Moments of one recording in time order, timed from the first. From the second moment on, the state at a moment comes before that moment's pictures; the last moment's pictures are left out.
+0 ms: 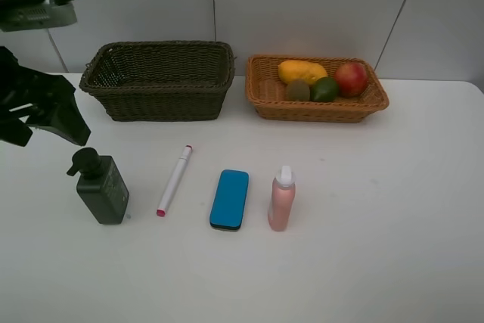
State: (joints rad) left arm -0.25 1.29 -0.89 -0.14 0.90 -0.04; right arm -0.08 0.00 -0.53 0.16 1.09 -0.28
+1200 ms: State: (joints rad) left arm -0.29 1.66 -0.91 -0.12 0.79 -0.10; right arm -0.08 0.00 -0.53 0.16 1.09 -0.28
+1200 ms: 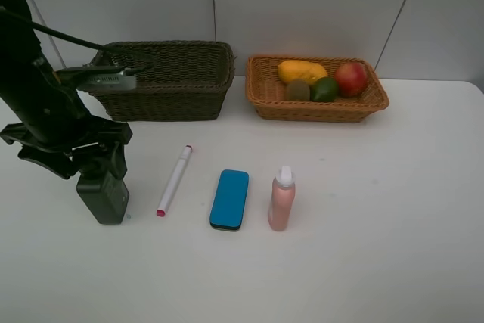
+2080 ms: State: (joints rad) left arm -0.31 1.74 -0.91 -0.13 0.74 -0.09; right arm -0.08 0.00 -0.53 0.16 1.09 -0.28
